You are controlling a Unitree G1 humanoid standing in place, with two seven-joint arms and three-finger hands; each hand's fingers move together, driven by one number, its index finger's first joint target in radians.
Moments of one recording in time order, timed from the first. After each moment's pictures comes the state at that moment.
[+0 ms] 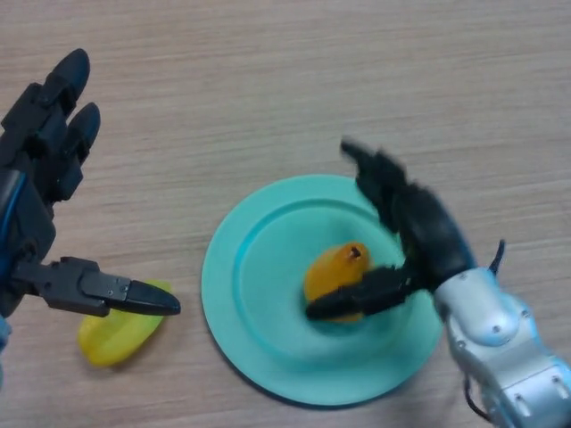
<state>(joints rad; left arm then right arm) -0.01 0.29 0.25 -0.61 -0.22 0.41 -0.24 -0.26 -0.19 0.31 -0.08 -0.02 0.24 -0.05</state>
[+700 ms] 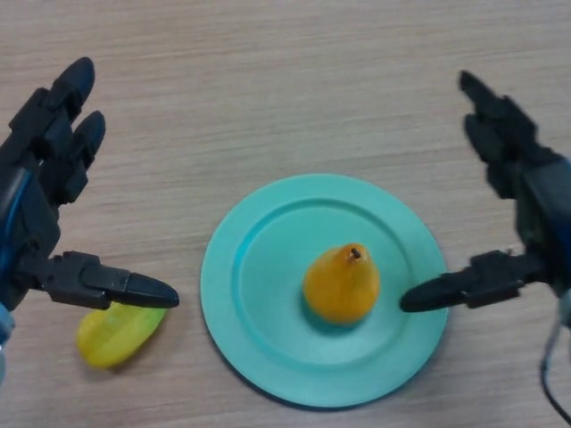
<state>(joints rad) -0.05 0.30 0.25 -0.54 -0.25 0.43 -0.26 -0.07 -0.22 0.01 -0.52 -0.11 0.34 0.16</state>
